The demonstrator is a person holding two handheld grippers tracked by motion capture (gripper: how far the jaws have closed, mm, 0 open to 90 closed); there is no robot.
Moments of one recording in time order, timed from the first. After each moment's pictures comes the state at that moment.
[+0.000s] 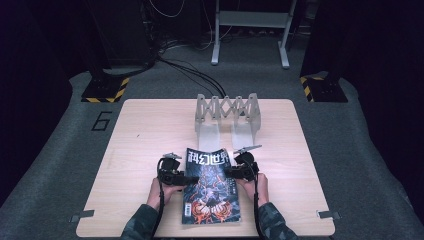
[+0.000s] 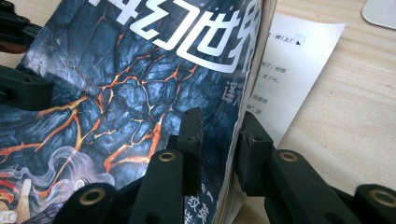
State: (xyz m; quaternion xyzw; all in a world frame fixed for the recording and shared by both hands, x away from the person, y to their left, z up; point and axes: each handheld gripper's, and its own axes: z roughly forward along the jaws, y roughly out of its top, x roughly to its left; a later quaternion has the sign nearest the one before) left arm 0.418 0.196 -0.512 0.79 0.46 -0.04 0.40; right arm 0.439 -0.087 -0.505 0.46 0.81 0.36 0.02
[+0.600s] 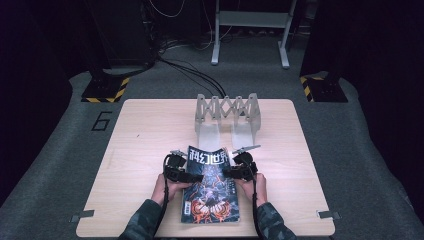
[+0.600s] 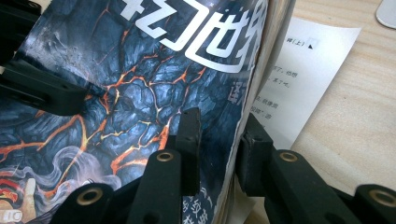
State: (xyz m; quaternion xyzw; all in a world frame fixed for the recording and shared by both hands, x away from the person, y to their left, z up) left arm 0.430 0.178 -0.511 0.81 0.45 -0.04 0.38; right arm 0.439 -0.084 -0.506 0.45 0.81 0.36 0.02
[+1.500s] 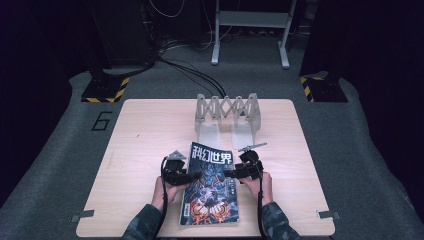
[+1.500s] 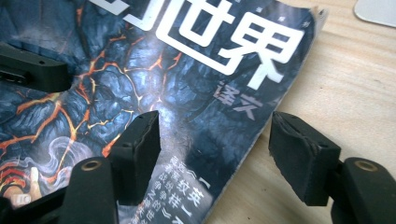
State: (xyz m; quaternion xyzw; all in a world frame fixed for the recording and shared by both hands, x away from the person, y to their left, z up) left arm 0.407 0.183 -0.495 0.79 0.42 0.02 0.44; right arm 0.443 -0.102 -0.500 0.46 0.81 0.37 -0.01
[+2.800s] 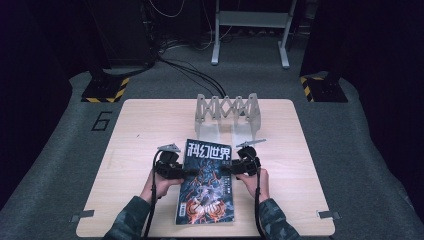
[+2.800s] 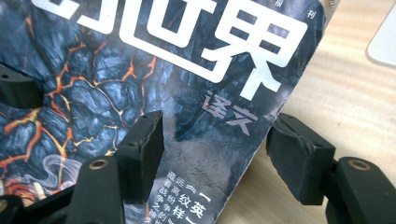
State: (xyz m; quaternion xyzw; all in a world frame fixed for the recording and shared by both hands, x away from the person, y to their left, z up) left arm 0.417 0.199 -0.462 0.81 0.37 -0.05 0.46; right arm 0.446 -0.092 -0.483 0.45 0.80 0.40 -0.01
